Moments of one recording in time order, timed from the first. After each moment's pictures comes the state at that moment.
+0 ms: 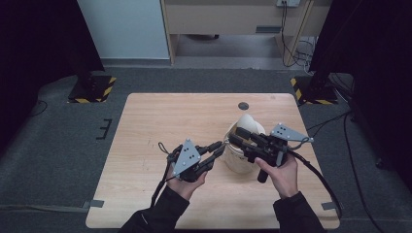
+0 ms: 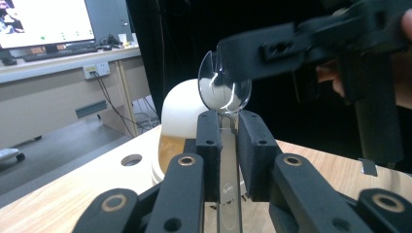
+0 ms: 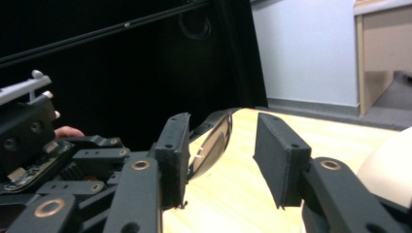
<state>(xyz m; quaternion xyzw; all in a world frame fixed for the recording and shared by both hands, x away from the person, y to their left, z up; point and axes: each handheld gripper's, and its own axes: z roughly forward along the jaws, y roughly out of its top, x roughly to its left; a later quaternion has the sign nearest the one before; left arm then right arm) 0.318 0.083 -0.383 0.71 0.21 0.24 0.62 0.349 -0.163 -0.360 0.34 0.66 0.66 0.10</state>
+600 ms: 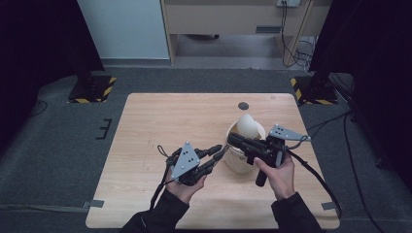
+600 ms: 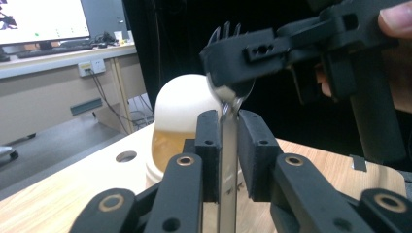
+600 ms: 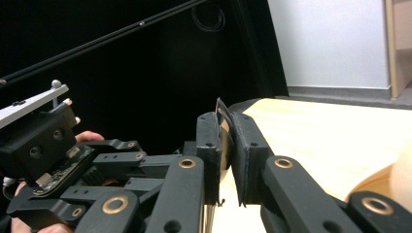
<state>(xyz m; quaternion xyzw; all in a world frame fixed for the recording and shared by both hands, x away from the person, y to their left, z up) 0.312 0.088 -0.386 0.72 0.21 0.23 0.62 0.347 -0.161 -0.360 0.35 0.66 0.67 0.05</state>
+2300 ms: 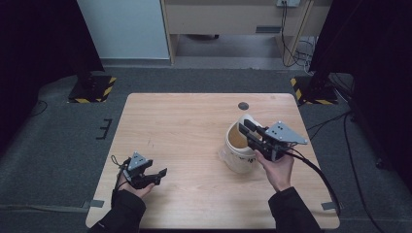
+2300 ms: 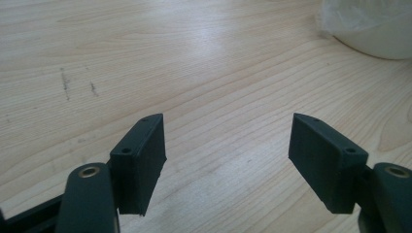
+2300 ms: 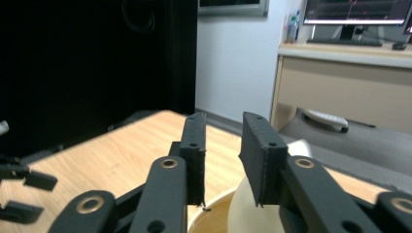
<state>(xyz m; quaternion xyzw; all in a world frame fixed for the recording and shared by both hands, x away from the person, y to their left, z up) 0.338 0.243 -0.495 0.77 0.46 0.18 0.41 0.373 -0.170 -0.378 0.32 0.67 0.60 0.28</state>
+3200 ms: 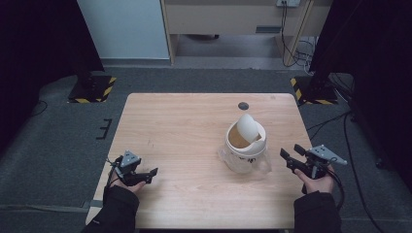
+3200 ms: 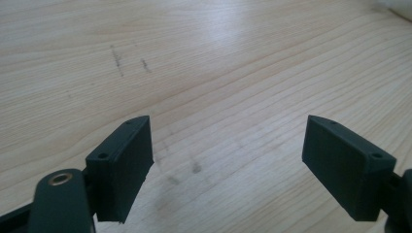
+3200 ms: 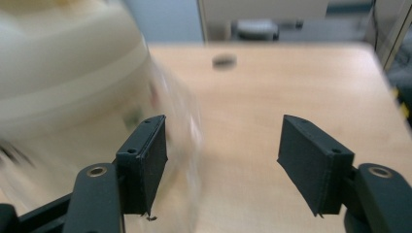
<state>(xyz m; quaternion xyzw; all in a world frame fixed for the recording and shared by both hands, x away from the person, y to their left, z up) 0.350 0.274 -0.505 0.78 0.47 0.19 0.37 0.361 -0.304 -0.473 0.50 0.66 0.50 0.26</state>
